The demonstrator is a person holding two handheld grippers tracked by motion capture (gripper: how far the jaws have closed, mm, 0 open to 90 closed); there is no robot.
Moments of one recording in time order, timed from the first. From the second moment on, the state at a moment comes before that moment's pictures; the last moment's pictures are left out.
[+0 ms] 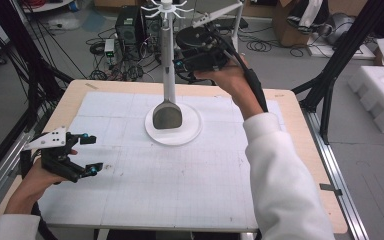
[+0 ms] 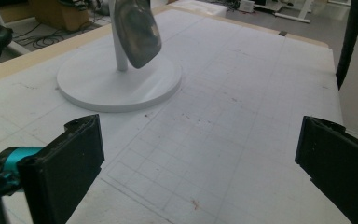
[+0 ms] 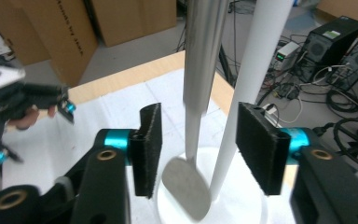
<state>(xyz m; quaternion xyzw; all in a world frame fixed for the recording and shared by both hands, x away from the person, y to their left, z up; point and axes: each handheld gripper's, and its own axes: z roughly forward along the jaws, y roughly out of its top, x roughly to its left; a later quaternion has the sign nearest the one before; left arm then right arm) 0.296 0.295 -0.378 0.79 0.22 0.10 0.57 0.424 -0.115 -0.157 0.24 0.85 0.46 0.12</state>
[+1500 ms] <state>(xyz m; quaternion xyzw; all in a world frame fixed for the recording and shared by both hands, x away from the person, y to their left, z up) 0.276 0.302 -0.383 0.77 0.22 0.12 0.58 0.277 -0.288 -0.377 0.21 0.79 0.56 0.12</state>
